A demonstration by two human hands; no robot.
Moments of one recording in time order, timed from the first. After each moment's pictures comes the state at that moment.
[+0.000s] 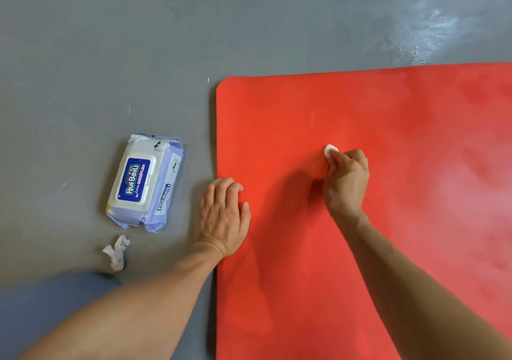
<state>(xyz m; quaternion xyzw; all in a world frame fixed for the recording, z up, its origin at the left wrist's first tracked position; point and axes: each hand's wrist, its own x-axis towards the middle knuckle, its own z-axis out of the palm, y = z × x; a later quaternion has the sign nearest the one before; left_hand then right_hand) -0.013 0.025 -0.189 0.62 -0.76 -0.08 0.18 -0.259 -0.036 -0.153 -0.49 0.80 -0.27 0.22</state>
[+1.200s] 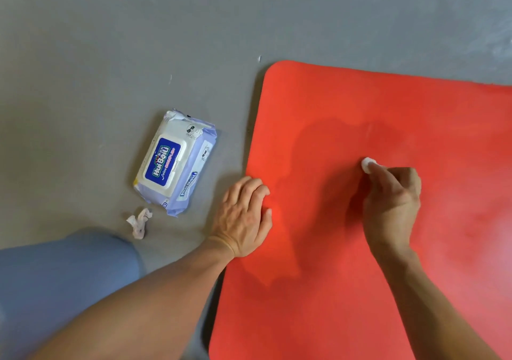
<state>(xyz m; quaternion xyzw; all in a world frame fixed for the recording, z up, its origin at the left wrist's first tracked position) -0.012 0.028 -0.185 0.64 -0.75 -0.11 0.12 -0.268 -0.050 -0.152 -0.58 0.74 -0.26 0.22</state>
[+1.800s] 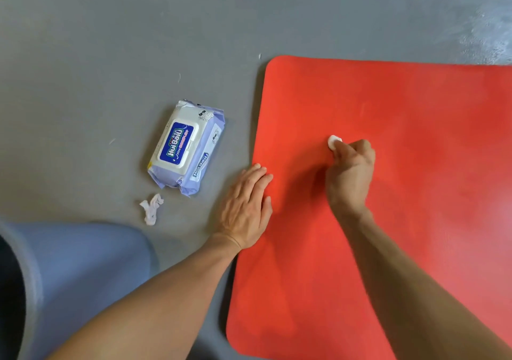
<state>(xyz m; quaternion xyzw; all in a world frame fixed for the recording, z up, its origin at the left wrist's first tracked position) -0.001 0.059 -0.185 0.62 -0.75 -0.13 0.19 -0.205 -0.035 -0.163 -0.58 0.73 -0.30 0.20</state>
